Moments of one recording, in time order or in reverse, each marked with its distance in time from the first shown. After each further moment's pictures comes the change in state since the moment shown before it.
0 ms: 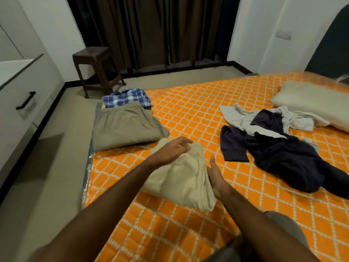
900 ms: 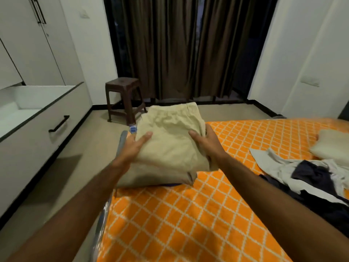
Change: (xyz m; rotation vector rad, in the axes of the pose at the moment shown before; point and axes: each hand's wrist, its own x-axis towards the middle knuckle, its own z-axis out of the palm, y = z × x) left_hand -0.003 -0.073 -0.218 -0.581 0.621 -0.116; right_hand 0.121 -0.135 0.214 -0.856 -0.003 -0.705
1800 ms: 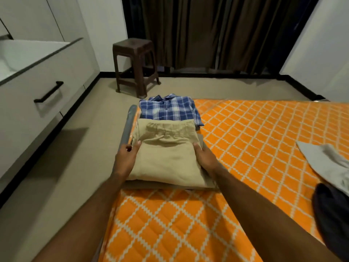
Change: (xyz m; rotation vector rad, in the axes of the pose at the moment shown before) left_hand 0.132 -0.216 -0.077 0.296 0.373 -0.280; right_hand 0.111 0.207 0.136 -0.308 -0.116 0.333
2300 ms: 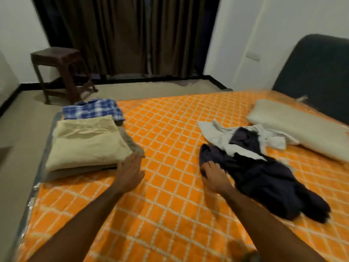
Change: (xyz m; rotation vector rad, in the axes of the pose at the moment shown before) left_hand -0.224 0.033 0.163 0.883 -0.409 0.827; right_hand -0.240 0.183 -0.276 -0.961 0.118 -0.046
